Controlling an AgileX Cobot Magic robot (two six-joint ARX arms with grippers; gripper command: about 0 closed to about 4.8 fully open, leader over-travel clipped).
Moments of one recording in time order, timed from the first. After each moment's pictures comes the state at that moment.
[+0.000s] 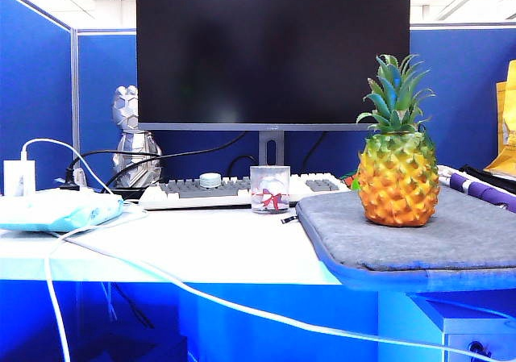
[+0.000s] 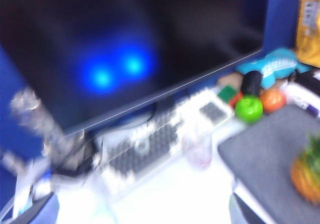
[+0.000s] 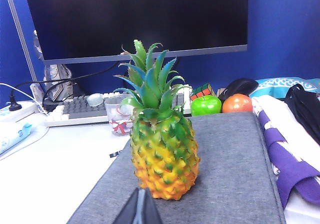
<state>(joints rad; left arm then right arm) -0.42 1.35 1.88 -0.75 -0.03 0.22 0.15 0.00 0.01 0.14 -0.07 0.13</state>
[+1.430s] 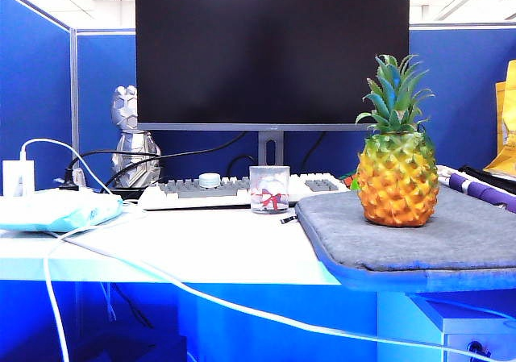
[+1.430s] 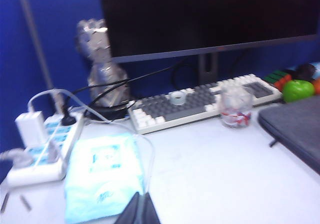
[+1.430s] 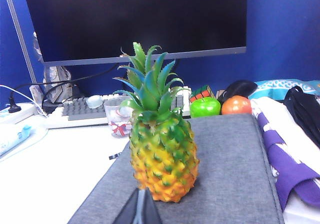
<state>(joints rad) -0.42 0.20 0.13 0.17 -0.24 0.15 0.15 0.00 0.01 0.15 -0.07 0.13</state>
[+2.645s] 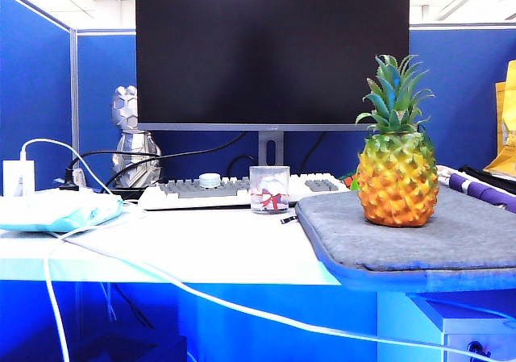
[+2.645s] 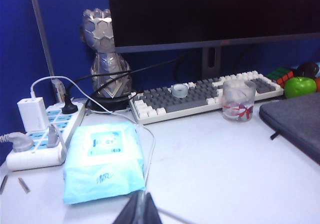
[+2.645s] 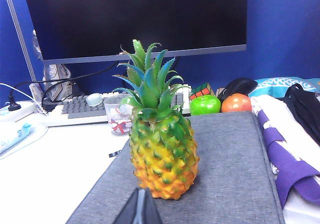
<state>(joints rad) -0.43 0.01 0.01 0.12 -0.25 0.12 0.15 0.00 0.01 0.14 -0.07 0.13</state>
